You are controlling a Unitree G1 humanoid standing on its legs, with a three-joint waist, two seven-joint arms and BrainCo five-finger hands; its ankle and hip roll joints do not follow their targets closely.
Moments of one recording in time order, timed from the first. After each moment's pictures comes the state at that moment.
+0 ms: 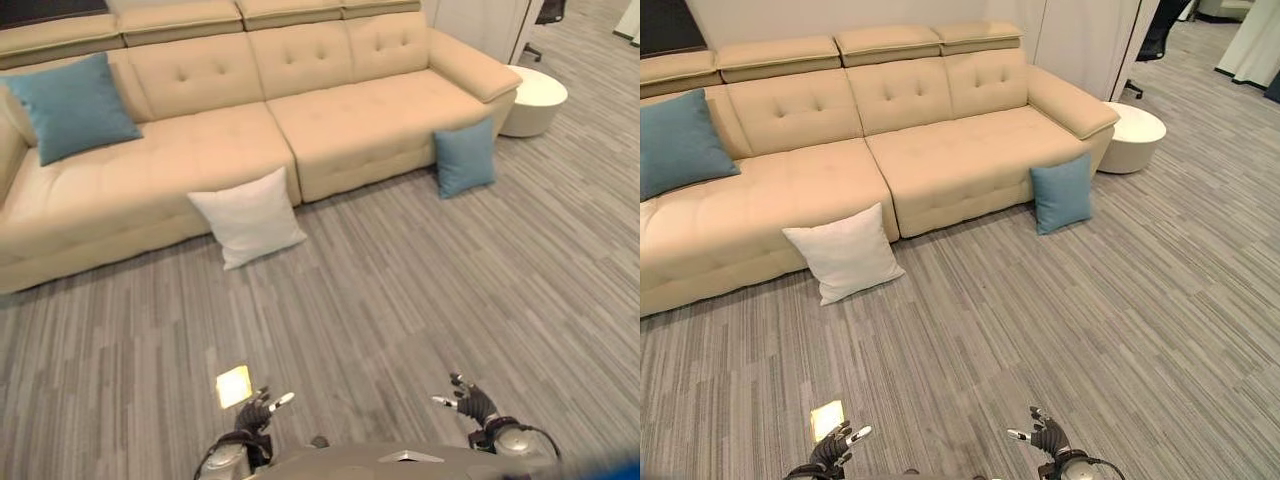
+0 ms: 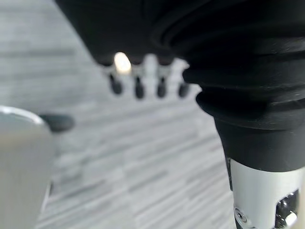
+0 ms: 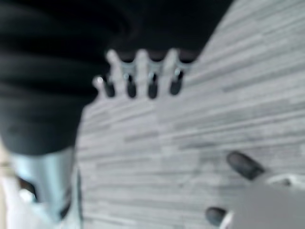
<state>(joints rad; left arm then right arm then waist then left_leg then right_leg) 0.04 0.16 -0.15 1.17 -0.44 -0.24 -0.06 0.01 -0.28 0.36 1.11 0.22 -0.28 0.04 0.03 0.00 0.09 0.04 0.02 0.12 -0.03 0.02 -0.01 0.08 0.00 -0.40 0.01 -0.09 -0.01</state>
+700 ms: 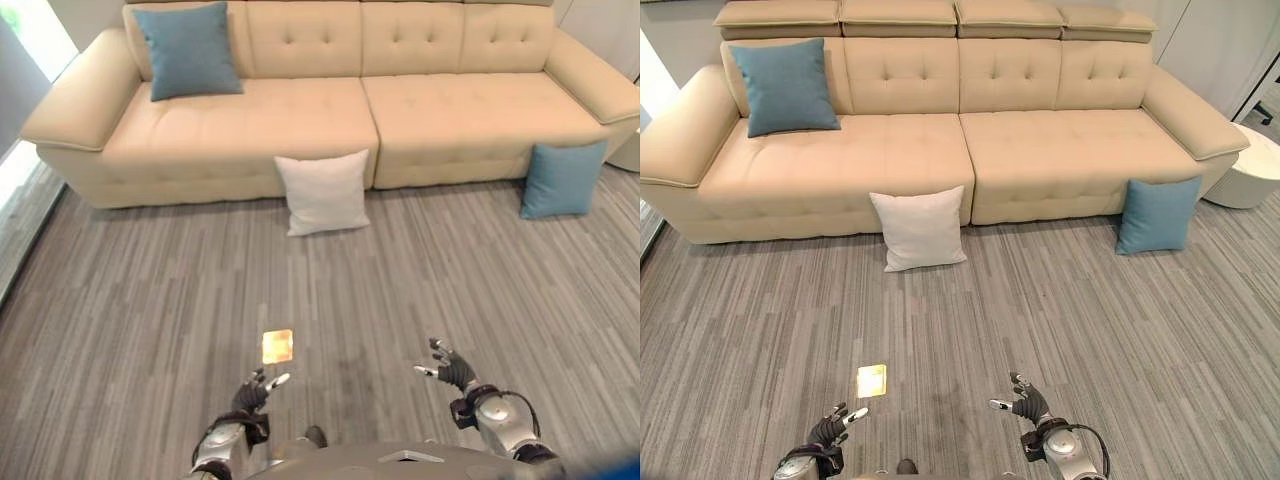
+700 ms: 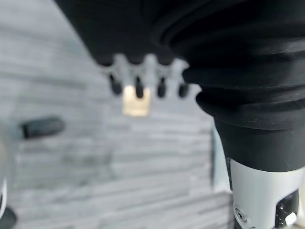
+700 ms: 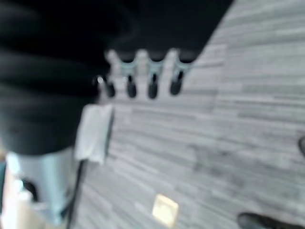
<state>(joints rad) -0.02 0.19 -0.12 1.21 -0.44 -0.24 -0.06 -0.04 -0.26 0.41 1.00 0.18 -0.29 0.02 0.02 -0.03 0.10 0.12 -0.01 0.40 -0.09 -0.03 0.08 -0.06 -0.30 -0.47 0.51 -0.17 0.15</state>
